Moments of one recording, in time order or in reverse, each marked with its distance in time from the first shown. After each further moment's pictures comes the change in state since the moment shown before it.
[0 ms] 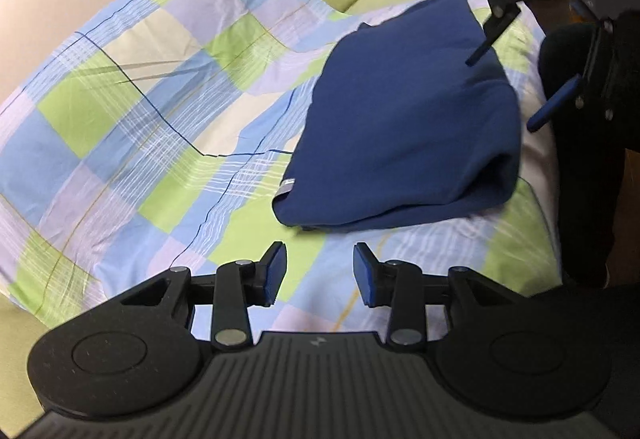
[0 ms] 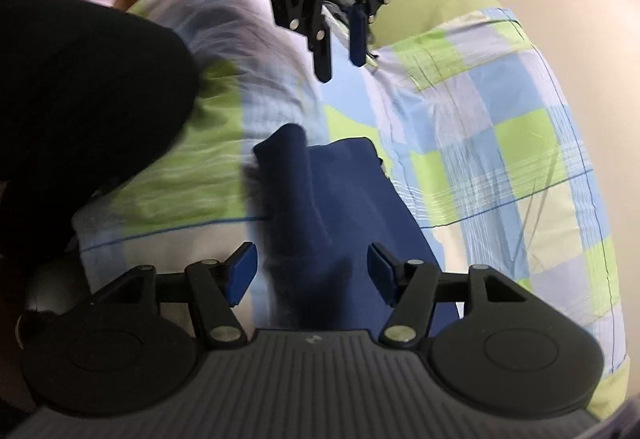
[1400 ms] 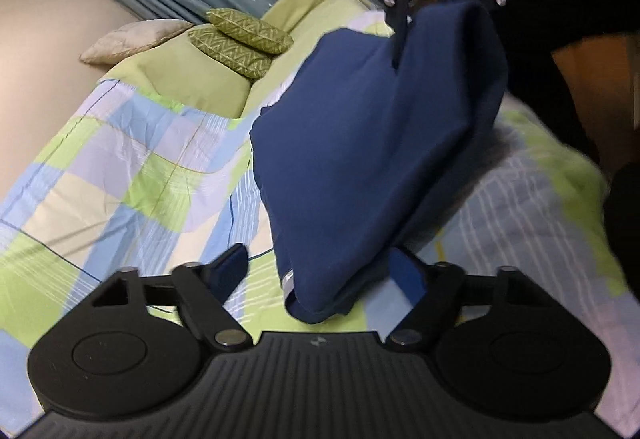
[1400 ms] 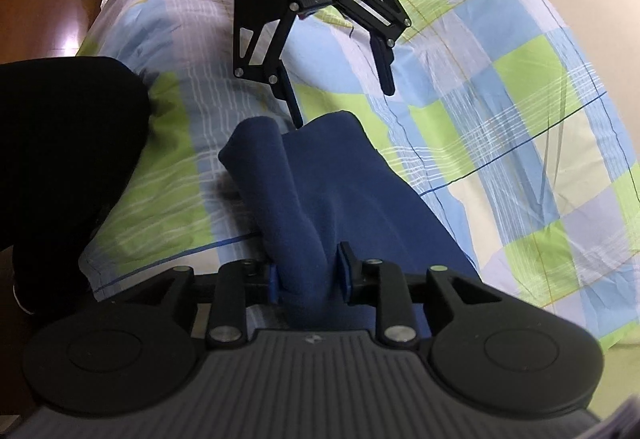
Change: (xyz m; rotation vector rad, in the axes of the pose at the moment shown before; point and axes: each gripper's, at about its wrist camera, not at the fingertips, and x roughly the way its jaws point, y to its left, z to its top) left arm 0.062 0.019 -0.023 0.574 -0.330 -0.155; right arm 0.017 -0.037 0.019 0.241 0.066 0.090
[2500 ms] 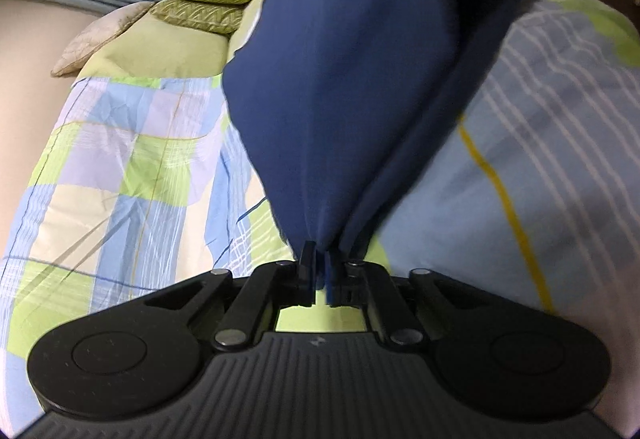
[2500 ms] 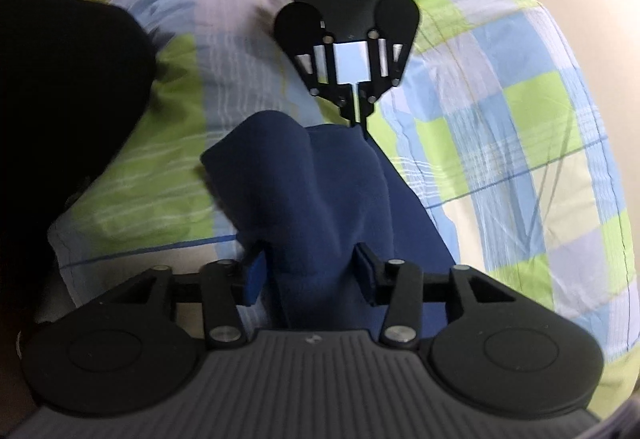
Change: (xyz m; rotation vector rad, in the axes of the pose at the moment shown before) left arm 0.047 -0.019 -0.022 0.150 0.170 0.059; right arm 0.025 0.022 0.000 -0.117 0.005 -0.038
